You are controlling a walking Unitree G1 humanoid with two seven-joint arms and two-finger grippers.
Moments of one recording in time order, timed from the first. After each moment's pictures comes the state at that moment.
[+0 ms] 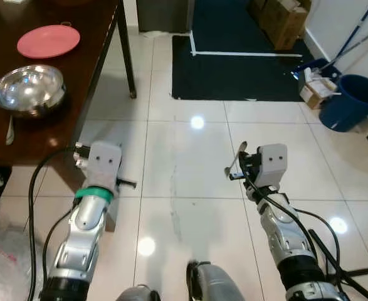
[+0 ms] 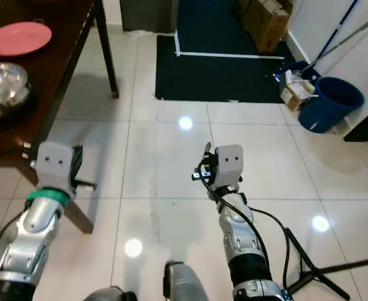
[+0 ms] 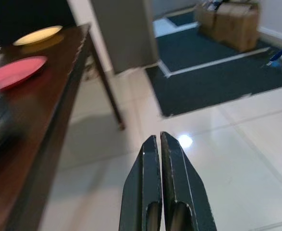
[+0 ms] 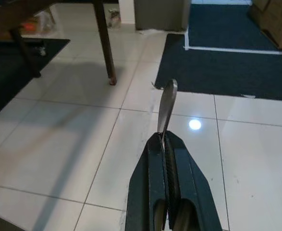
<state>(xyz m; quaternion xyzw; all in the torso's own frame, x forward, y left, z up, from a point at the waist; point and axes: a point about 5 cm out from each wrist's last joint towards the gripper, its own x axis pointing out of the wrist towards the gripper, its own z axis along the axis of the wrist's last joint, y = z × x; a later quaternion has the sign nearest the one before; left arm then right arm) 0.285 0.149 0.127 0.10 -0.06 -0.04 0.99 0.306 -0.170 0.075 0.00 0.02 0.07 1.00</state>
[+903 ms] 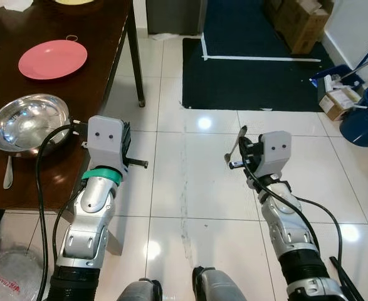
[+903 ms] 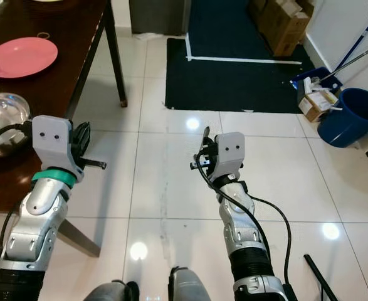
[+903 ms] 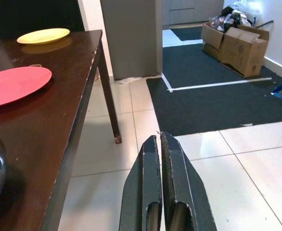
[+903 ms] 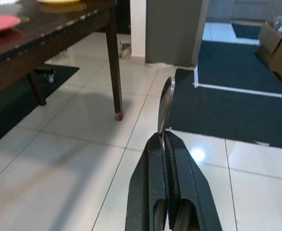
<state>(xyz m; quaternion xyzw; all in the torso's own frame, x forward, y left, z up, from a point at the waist) 0.290 0.141 0.158 0.03 -0.07 -0.04 1.00 0.316 -0.162 0.112 -0.01 -0.05 0.08 1.00</state>
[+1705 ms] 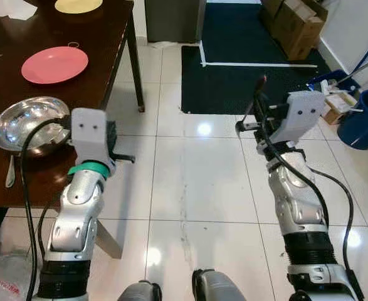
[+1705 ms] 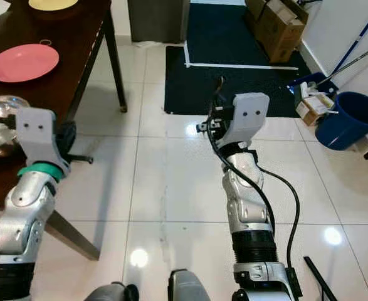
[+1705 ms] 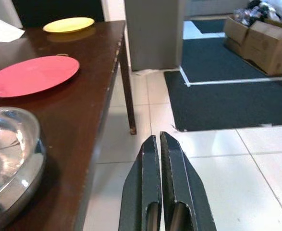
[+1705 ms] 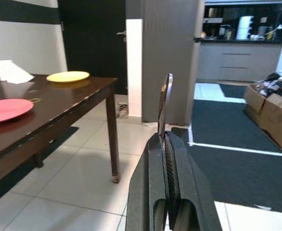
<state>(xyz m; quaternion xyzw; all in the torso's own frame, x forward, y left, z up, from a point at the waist) 0.297 0.167 0.167 0.02 -0.04 0.01 1.00 0.327 -0.151 0.189 0.00 -0.17 0.09 0.98</state>
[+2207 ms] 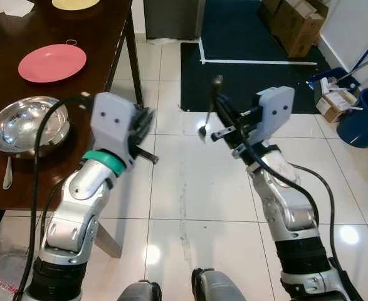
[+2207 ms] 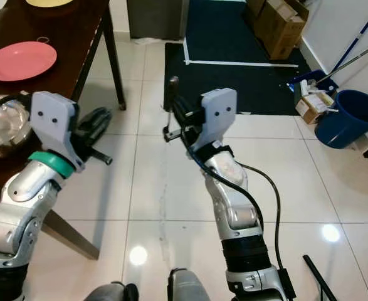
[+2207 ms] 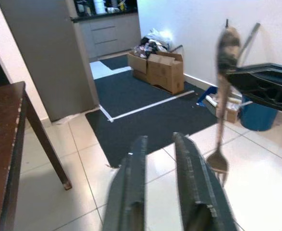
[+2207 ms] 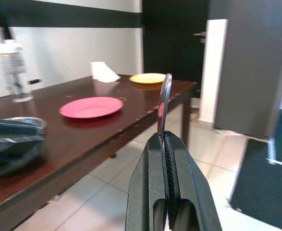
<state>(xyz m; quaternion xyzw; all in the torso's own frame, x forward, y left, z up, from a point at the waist) 0.280 0.117 0.210 0.06 -0.12 -0.22 0.97 0.310 -0.100 0.204 0.03 -0.17 0.26 0.95</state>
